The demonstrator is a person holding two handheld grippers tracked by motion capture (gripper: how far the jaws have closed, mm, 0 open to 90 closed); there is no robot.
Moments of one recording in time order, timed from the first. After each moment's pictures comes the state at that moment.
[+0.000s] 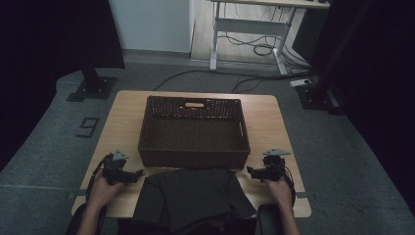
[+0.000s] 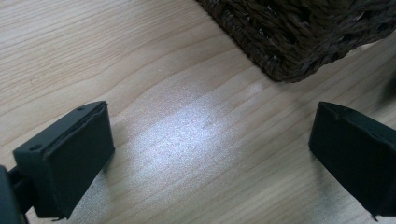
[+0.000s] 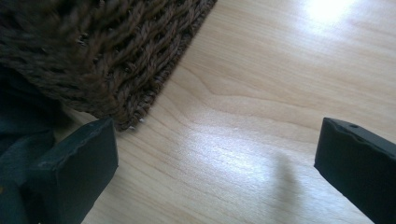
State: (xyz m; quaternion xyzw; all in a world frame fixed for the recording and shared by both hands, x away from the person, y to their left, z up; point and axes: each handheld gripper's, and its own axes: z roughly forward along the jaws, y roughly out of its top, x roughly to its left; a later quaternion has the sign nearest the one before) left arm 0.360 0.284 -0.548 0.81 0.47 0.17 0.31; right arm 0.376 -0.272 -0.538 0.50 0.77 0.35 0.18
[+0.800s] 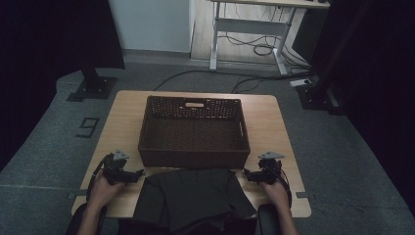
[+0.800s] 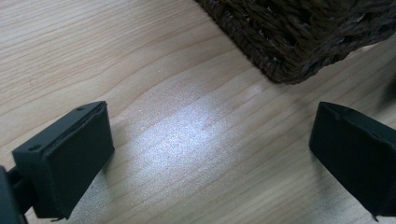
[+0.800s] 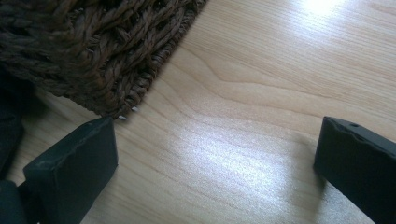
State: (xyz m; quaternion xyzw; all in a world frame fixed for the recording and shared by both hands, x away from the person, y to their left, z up) left arm 0.361 0.282 -0.548 0.81 0.47 0.17 0.30; right arm 0.376 -0.262 -0.556 0.49 0.78 0.33 0.20
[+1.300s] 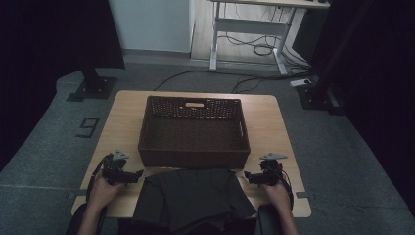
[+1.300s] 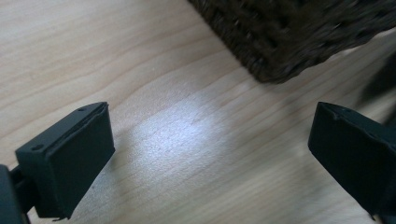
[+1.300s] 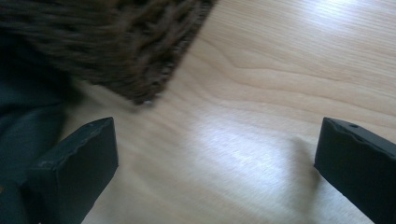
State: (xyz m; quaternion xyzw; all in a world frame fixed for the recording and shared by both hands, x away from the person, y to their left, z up) left arm 0.351 0.278 -0.535 0.80 0.48 0.17 0.31; right arm 0.364 -0.263 -0.546 0.49 0.78 0.34 0.17
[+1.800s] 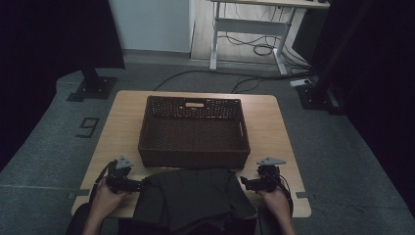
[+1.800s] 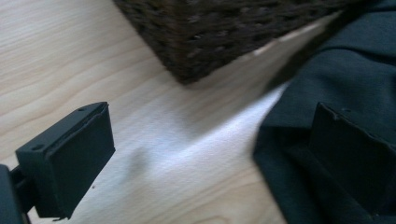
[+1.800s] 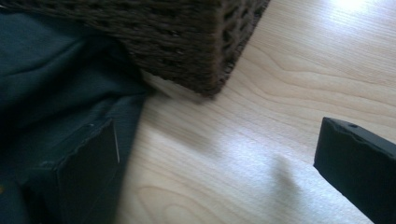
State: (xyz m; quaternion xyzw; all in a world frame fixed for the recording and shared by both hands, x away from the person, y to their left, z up) left arm 0.320 0.250 -0.523 0.82 0.45 0.16 0.32; right arm 0.336 -0.246 -0.528 0.48 0.79 0.35 0.16
